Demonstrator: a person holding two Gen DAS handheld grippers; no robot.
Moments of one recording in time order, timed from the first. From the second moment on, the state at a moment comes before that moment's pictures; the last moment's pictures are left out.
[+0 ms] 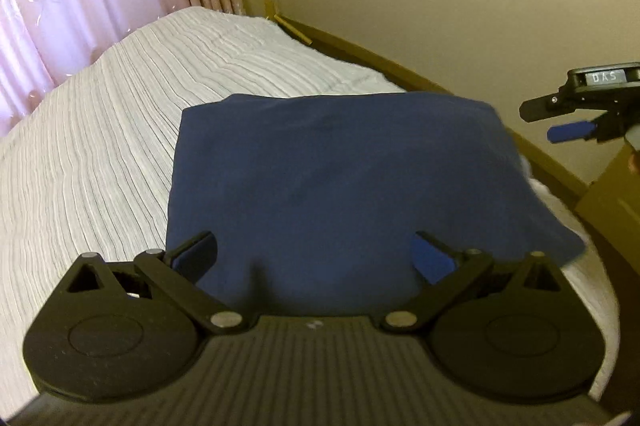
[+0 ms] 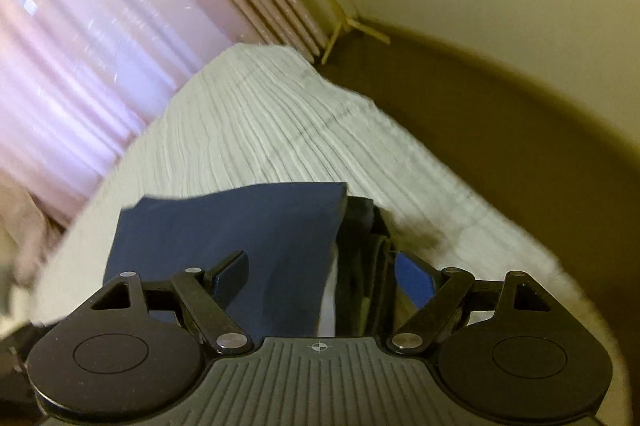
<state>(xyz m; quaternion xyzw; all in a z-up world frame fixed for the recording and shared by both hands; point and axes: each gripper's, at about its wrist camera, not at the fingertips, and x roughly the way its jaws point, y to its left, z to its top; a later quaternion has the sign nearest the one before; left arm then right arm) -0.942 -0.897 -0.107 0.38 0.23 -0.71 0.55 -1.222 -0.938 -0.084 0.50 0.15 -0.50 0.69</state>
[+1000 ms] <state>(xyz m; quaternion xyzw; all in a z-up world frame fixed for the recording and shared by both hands) -0.943 -0.919 -0.147 0.40 0.24 -0.70 0.54 -1.228 -1.001 -0.112 0.51 0.12 -0.46 0.72</state>
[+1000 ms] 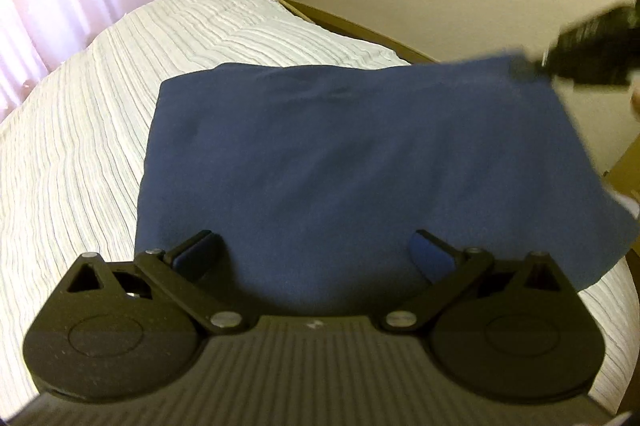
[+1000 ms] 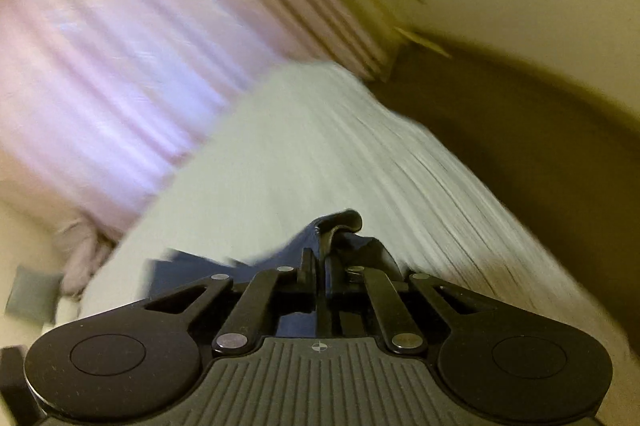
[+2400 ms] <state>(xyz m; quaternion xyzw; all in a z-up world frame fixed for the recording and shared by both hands) -0.835 -0.898 -0.156 0.34 0.30 -0.67 0.59 -1.050 -0.883 -0.076 0.32 0.30 -0.43 0.79</state>
